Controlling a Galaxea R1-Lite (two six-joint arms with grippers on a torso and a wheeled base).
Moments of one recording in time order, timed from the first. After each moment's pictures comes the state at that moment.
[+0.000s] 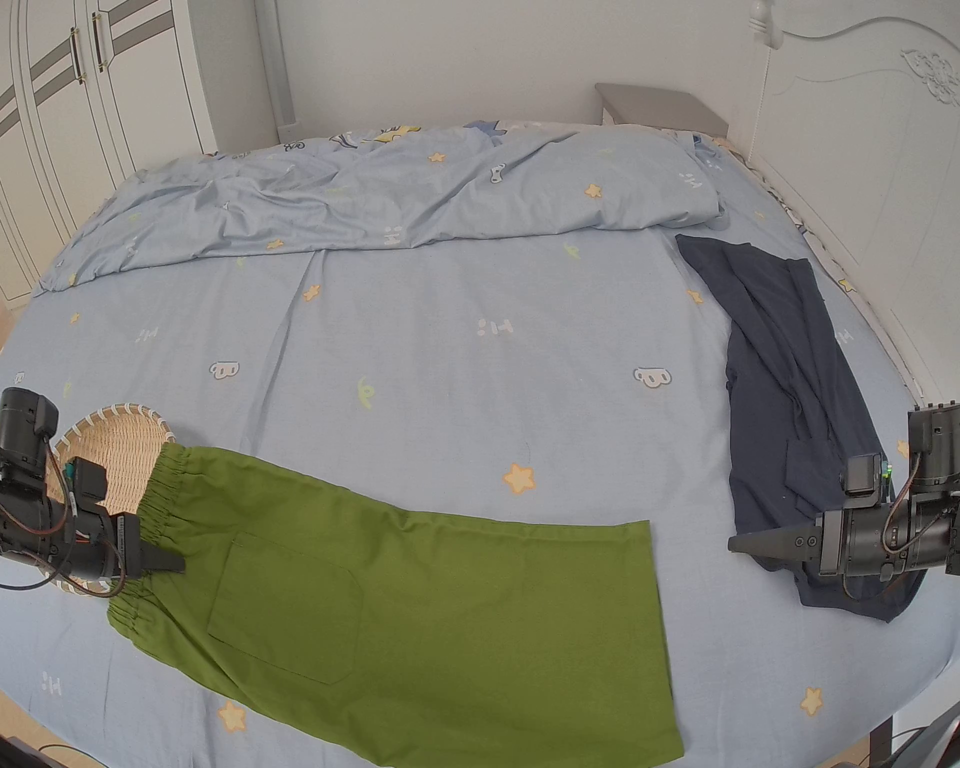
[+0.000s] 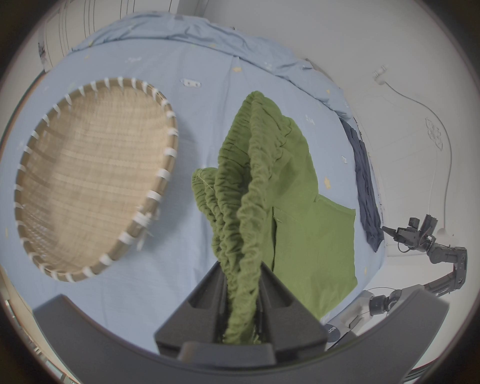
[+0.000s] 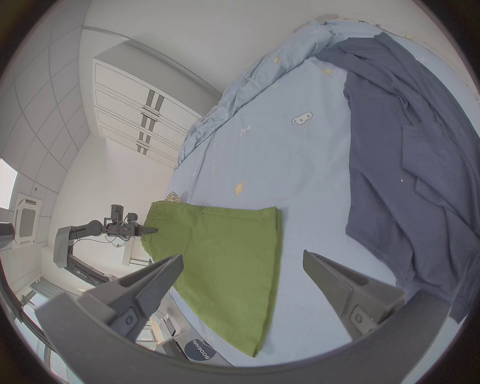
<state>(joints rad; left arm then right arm) 0.20 1.45 -0.75 0.28 -0.45 -0.01 0.13 1.48 -0.49 -0.32 0.68 0.28</state>
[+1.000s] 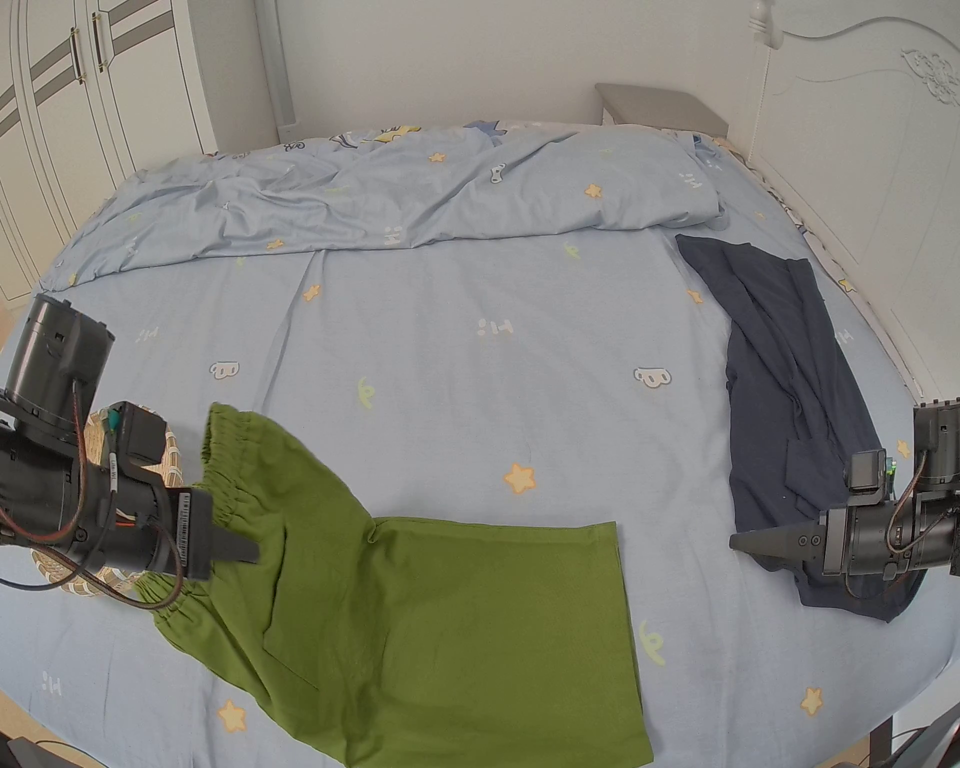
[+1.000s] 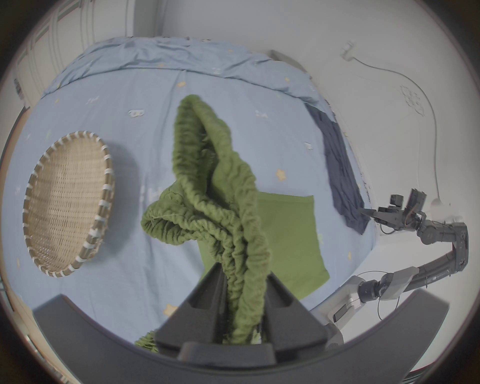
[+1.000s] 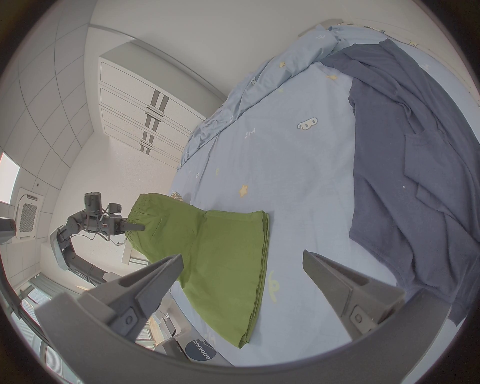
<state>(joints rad) -0.38 1.36 -1.00 0.48 -0.13 -0.31 0.14 1.45 -0.49 -0.32 0.68 0.28</state>
